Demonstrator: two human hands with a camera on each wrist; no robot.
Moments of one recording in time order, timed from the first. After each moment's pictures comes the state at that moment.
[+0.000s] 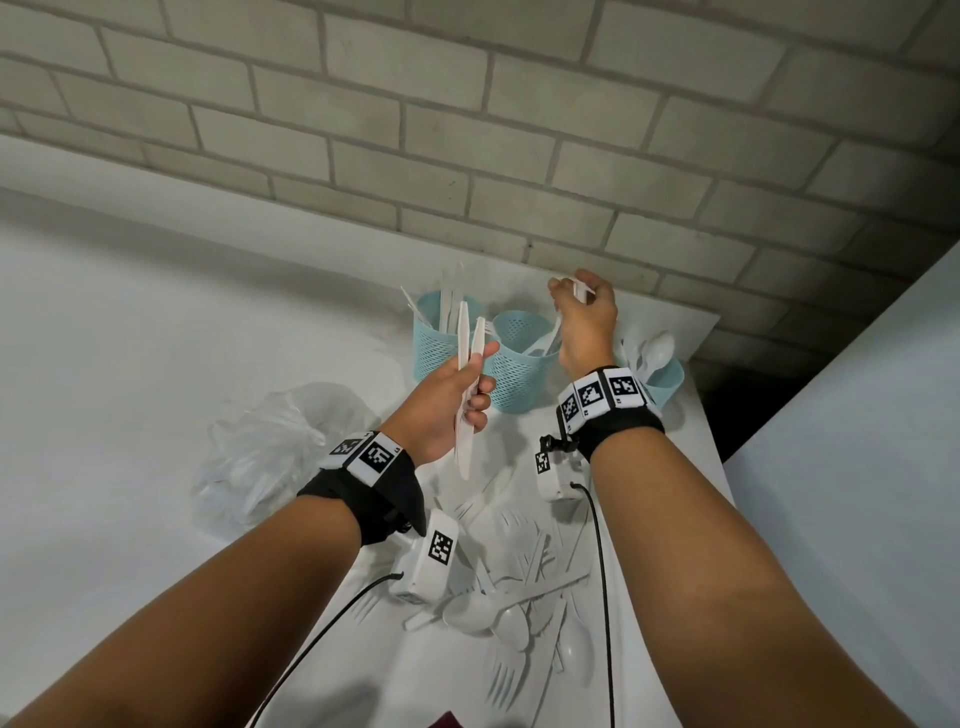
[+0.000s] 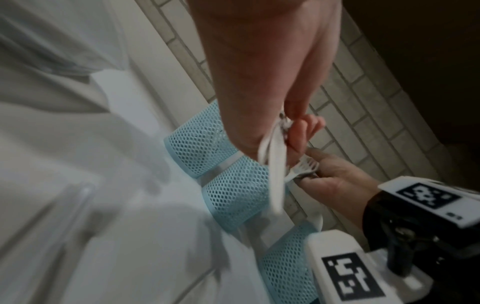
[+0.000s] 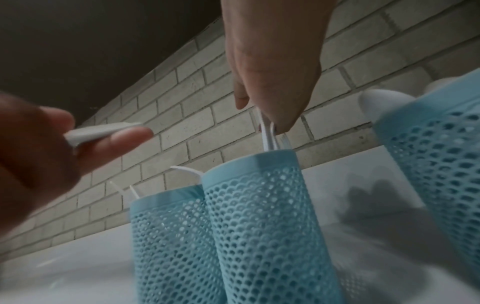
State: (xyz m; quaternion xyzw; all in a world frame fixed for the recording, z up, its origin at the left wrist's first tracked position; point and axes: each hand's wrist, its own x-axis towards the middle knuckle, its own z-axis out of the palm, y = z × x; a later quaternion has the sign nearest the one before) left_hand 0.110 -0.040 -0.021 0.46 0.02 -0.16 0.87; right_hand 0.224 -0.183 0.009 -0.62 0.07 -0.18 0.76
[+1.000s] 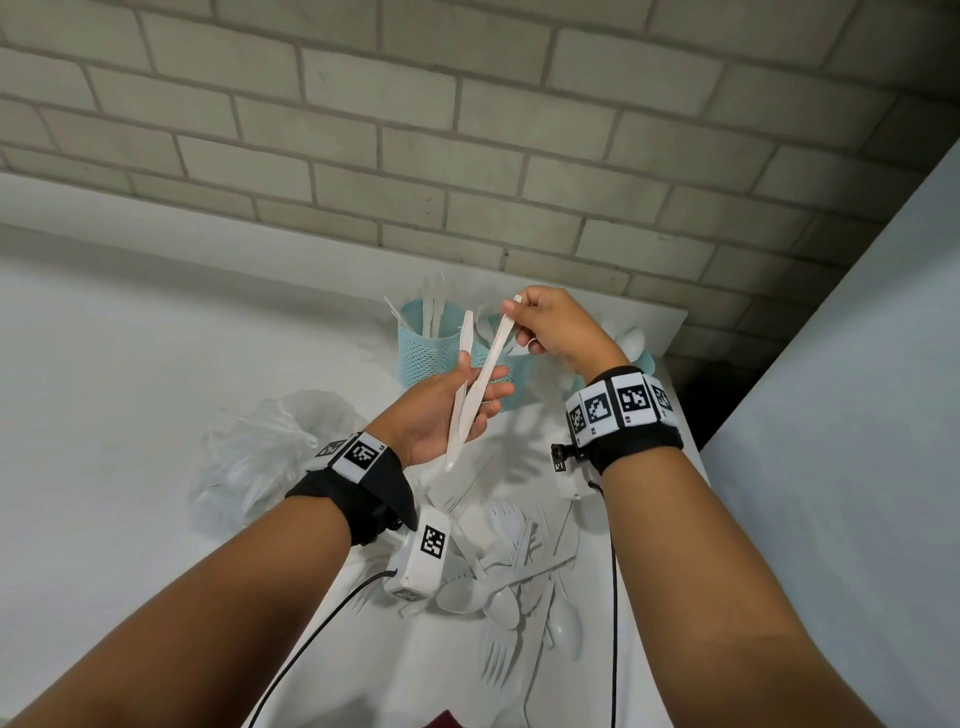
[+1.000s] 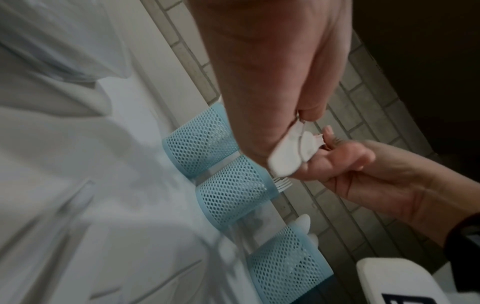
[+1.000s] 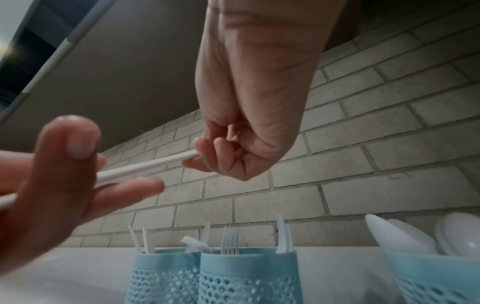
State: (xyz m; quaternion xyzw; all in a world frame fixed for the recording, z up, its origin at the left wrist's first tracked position) left_hand 0.088 -0.045 -0.001 0.49 0.02 -0.24 0.84; right_hand 0.167 -0.192 0.053 -0.85 -0.09 0.03 0.52
